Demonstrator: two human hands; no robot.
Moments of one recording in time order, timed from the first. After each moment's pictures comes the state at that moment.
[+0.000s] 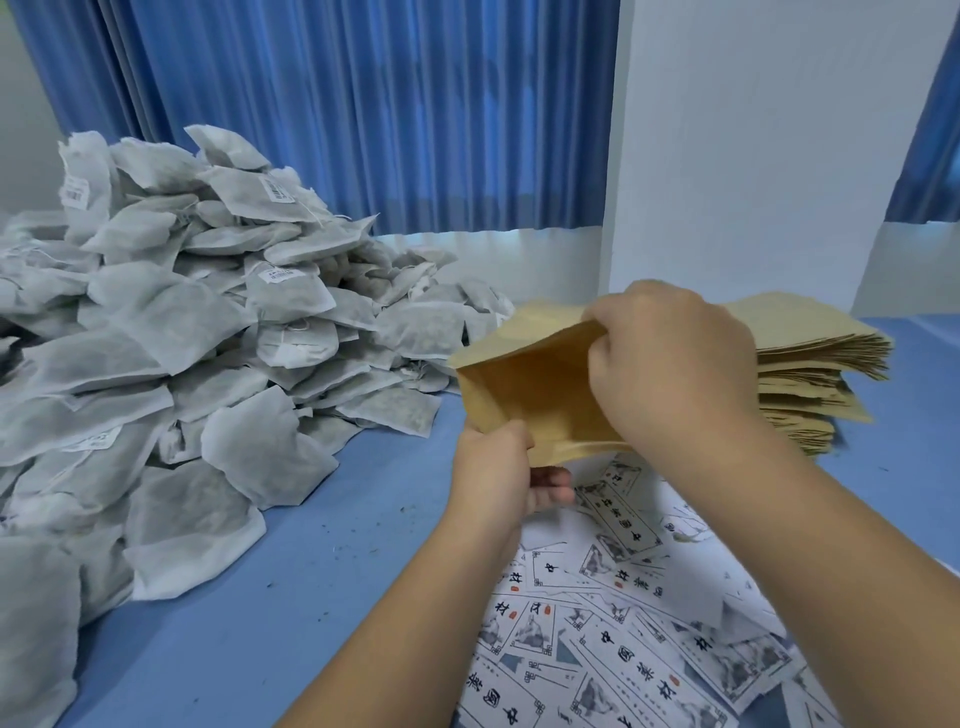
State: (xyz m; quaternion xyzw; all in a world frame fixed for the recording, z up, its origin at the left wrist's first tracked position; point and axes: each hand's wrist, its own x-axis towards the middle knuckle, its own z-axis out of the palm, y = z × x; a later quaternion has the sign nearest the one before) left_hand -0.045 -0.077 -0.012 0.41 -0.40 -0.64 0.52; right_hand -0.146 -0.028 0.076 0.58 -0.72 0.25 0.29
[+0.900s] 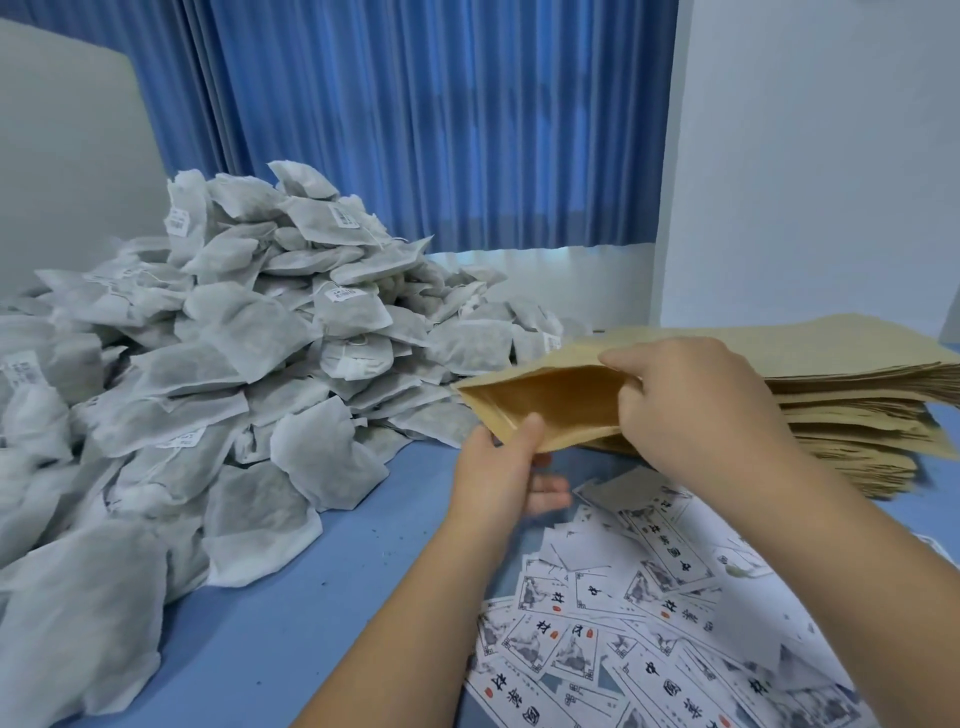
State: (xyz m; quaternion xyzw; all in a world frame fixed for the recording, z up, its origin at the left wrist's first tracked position) left_hand -0.013 -0.093 -0.015 0.43 -0.44 -0.58 0.53; right_hand -0.143 -0.028 0.068 0.65 -0.69 0.30 0.13
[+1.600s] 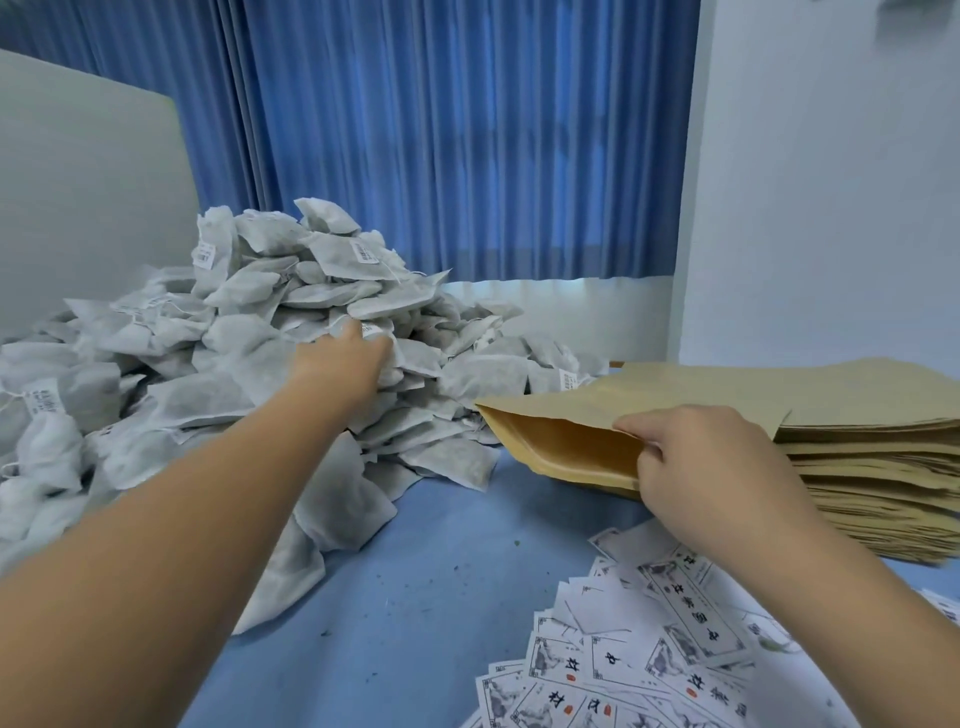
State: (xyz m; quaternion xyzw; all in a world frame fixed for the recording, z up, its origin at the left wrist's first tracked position) left_hand 0.120 -0.200 0.086 0.68 -0.70 0.23 0.04; right_hand -0.147 -0.039 0.057 0.66 -0.70 0.25 0.10
